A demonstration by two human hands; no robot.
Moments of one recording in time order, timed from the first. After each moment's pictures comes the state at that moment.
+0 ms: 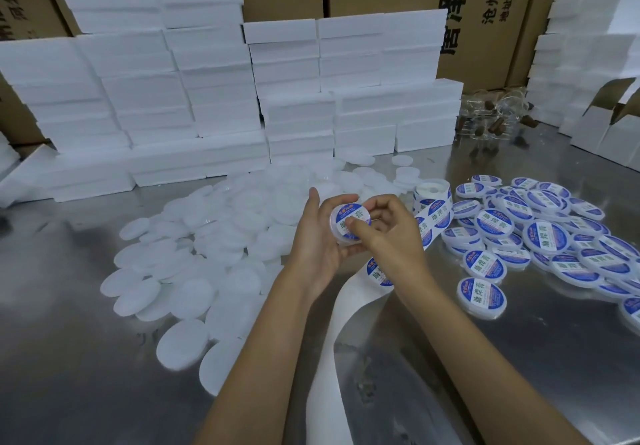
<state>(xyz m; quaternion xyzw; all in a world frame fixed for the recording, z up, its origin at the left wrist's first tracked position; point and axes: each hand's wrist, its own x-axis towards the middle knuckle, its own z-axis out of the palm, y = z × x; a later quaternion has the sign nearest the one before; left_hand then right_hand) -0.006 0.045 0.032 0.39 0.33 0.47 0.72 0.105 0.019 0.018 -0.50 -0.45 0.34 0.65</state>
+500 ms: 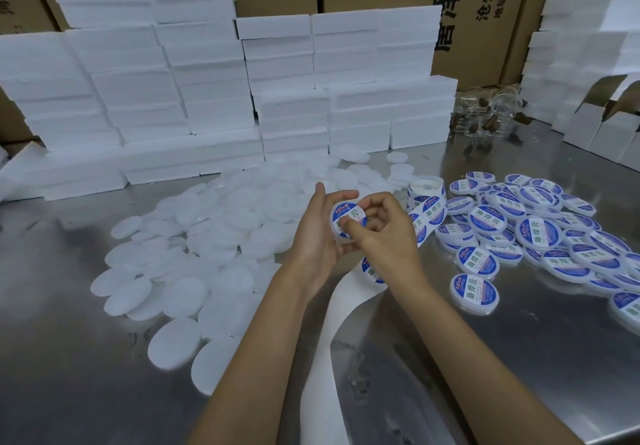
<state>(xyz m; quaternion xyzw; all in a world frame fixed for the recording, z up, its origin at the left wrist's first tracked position) 0.003 0.038 0.039 0.44 0.37 0.47 0.67 0.107 0.020 0.011 -0.53 -0.47 0.30 0.64</state>
